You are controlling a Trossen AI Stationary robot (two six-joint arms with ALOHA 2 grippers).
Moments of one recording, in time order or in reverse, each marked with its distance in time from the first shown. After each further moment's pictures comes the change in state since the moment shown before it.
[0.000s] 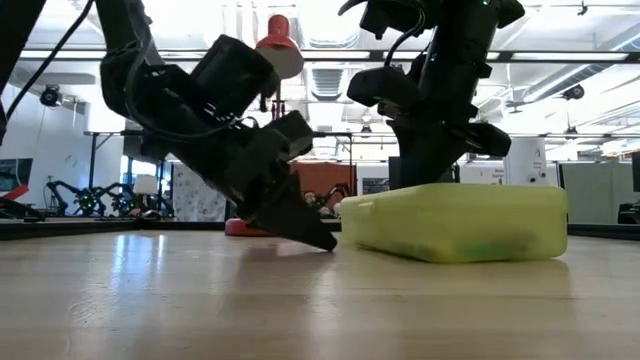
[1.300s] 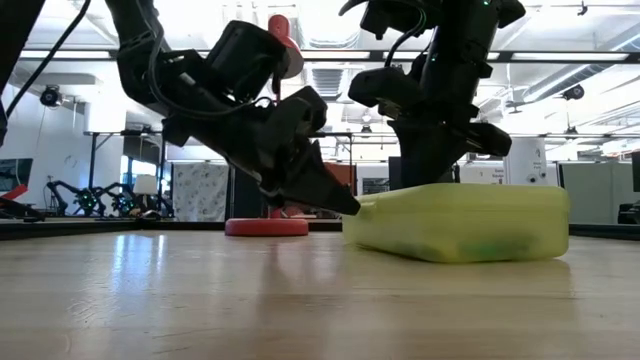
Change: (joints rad) left arm 0.043 -0.034 0.055 0.000 0.024 0.034; right arm -0.001 -0.001 -0.001 0.001 0.005 -0.008
